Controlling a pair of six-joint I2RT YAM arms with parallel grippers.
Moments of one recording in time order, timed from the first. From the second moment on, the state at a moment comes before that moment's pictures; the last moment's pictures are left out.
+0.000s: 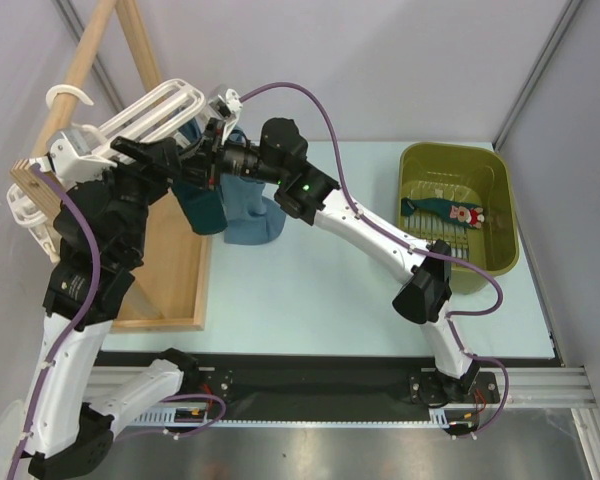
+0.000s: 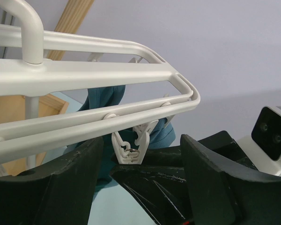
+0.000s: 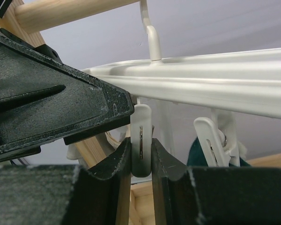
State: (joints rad) left arm -0.41 0.91 1.47 -0.49 -0.53 -0.62; right arm 0.95 2.13 2.30 0.14 -0.53 0.37
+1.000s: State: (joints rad) left arm -0.37 0.91 1.43 -0.43 -0.49 -0.57; right arm 0.94 2.13 2.30 0.15 -0.53 0.39
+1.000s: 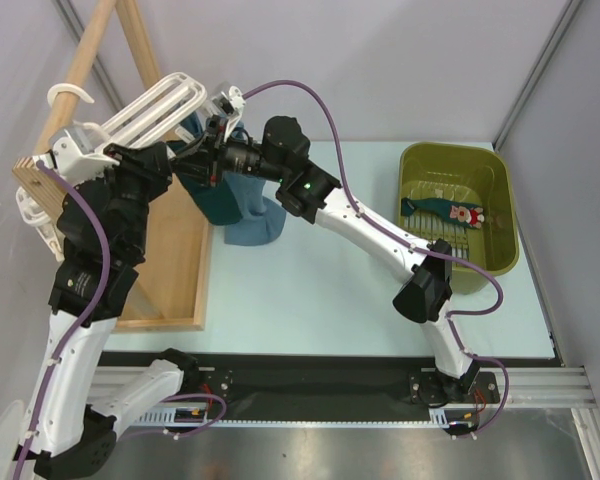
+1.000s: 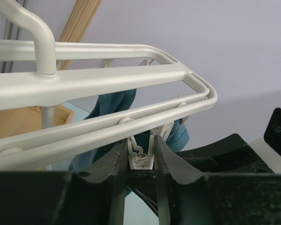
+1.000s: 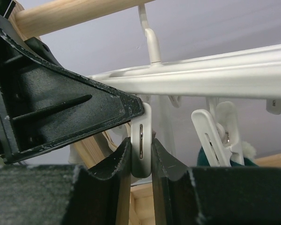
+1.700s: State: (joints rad) left arm -0.34 0.90 1.43 -0.43 -0.50 -0.57; right arm 0.92 2.12 2.26 0.08 -0.54 0.39
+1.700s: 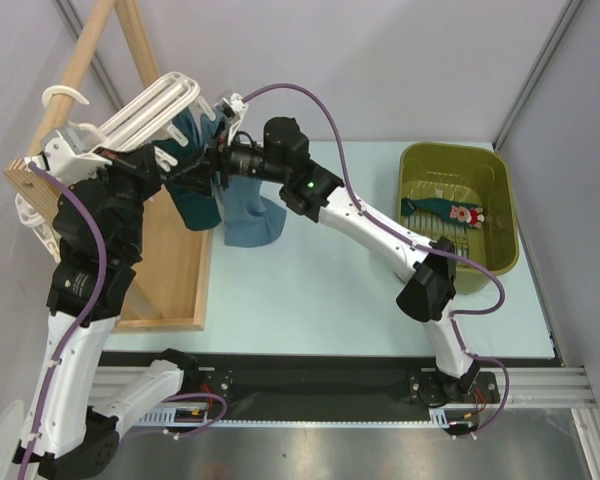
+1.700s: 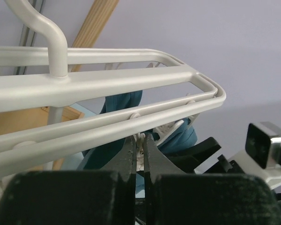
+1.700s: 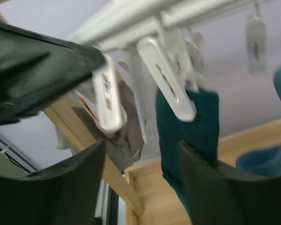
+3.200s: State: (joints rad) left arm -0.34 0.88 1.42 -0.44 -0.49 -0.55; right arm 0.11 1.62 1.22 -0.51 0.11 0.78
